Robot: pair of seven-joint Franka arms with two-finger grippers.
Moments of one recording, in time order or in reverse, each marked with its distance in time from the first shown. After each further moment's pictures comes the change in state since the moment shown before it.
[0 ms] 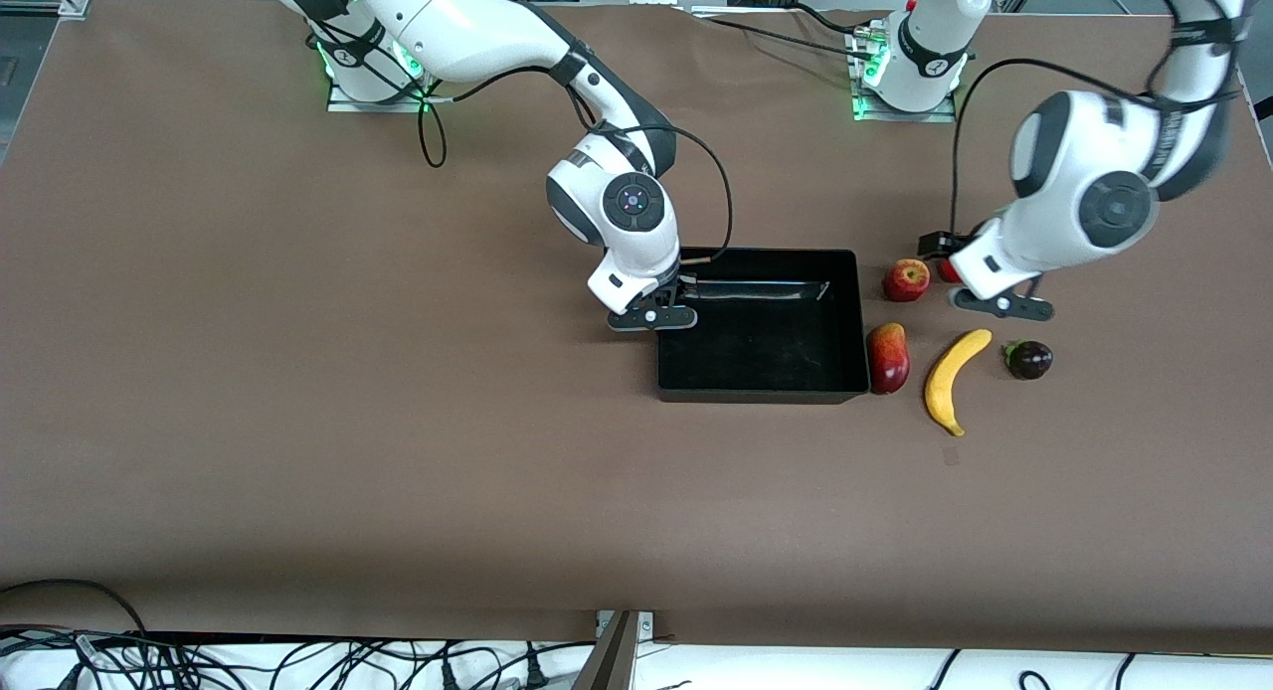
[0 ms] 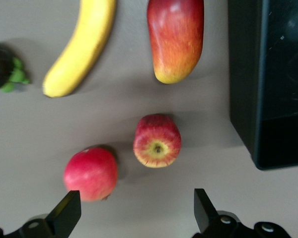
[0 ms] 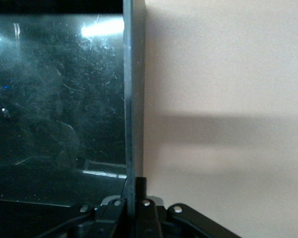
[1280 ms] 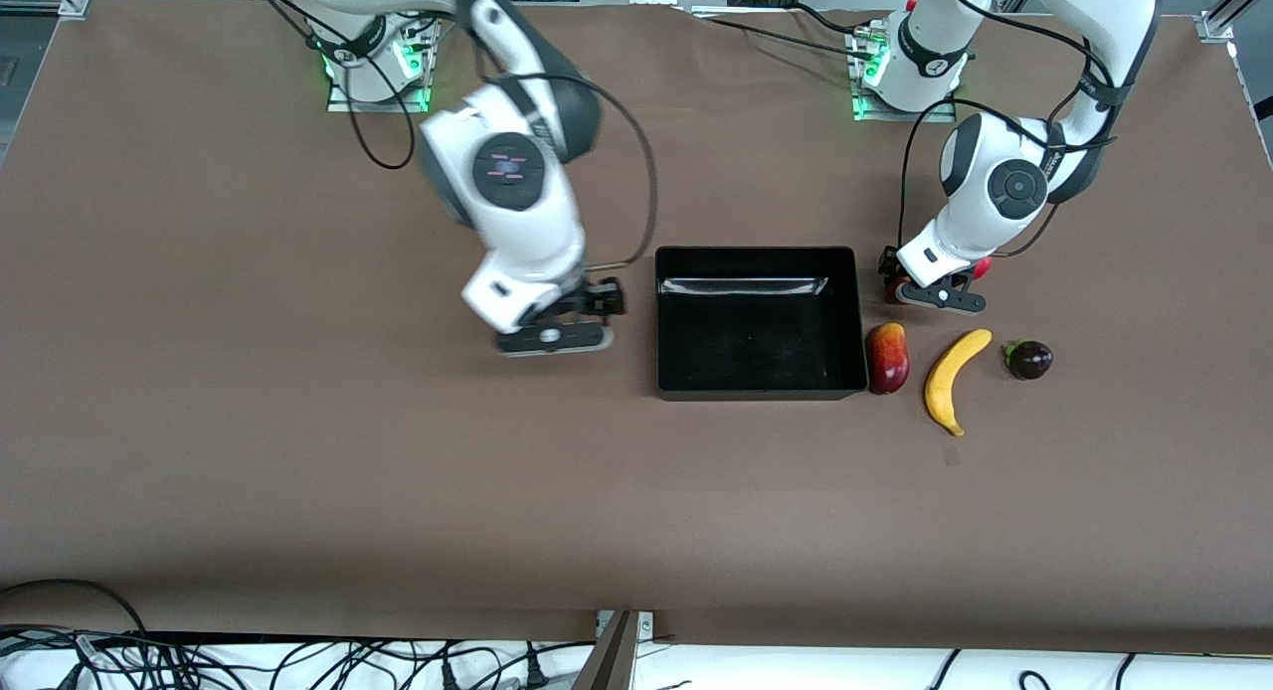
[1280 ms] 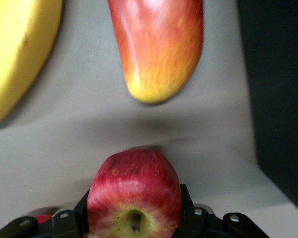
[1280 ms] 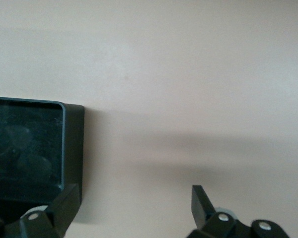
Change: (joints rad) left arm -0.006 0.092 -0.026 -0.217 0.000 0.483 0.001; right arm -0.131 -0.287 -0.140 0.062 0.053 -0.329 -0.298
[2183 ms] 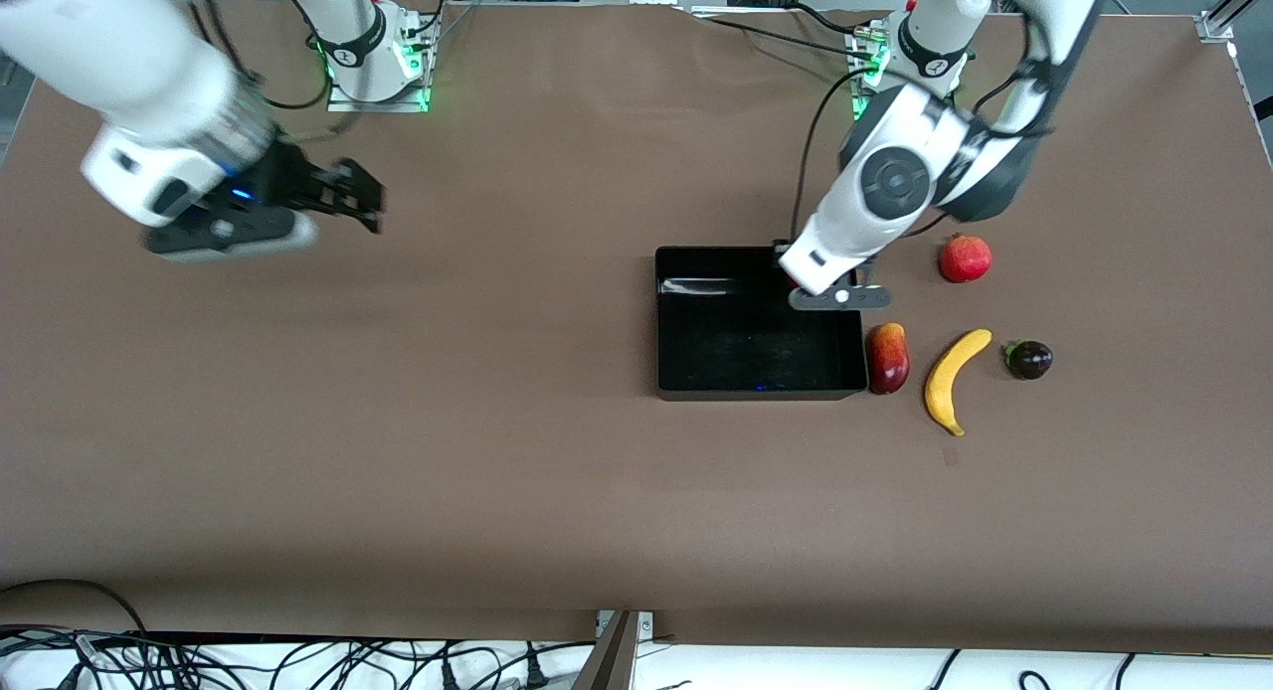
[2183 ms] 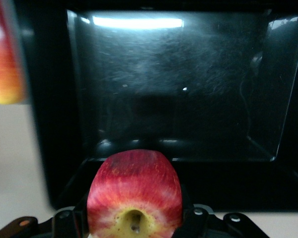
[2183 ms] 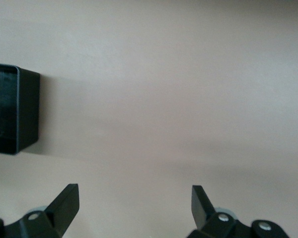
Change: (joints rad) left arm -0.024 0.134 -0.330 0.440 -0.021 -0.404 -0.570; right arm -0.043 -0.458 -0.274 -0.194 0.050 -0.322 -0.356
